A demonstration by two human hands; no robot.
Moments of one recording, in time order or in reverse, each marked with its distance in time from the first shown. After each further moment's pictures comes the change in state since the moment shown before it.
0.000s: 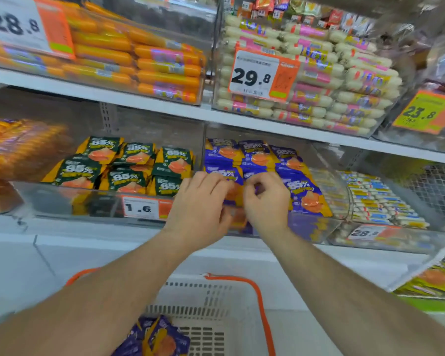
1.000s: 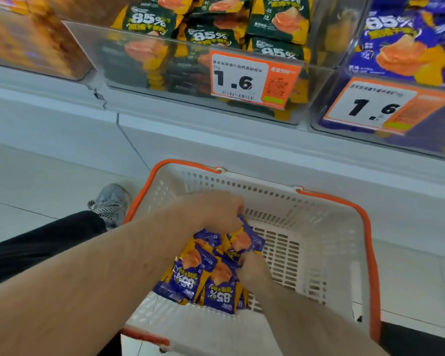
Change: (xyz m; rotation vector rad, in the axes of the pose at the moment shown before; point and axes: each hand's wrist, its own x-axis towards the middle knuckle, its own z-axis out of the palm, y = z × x) left_hand -0.171 -0.080 0.044 -0.207 -1.386 -0.496; right_hand -0.385 0.056 0.109 -0.351 -1.564 0.639
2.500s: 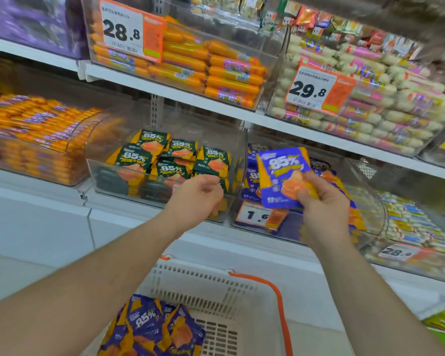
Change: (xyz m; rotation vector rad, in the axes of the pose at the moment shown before) left_hand -0.090 0.073 -0.123 -0.957 0.858 0.315; right_hand -0.224 -0.051 -0.355 1.046 1.062 -0.503
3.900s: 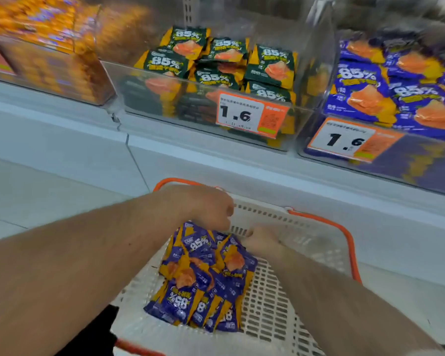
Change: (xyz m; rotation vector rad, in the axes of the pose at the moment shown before) left_hand -0.017 -0.119 -0.013 1.157 -0.927 -0.236; right_hand -0.103 0.304 0.116 -0.991 -1.031 0.378
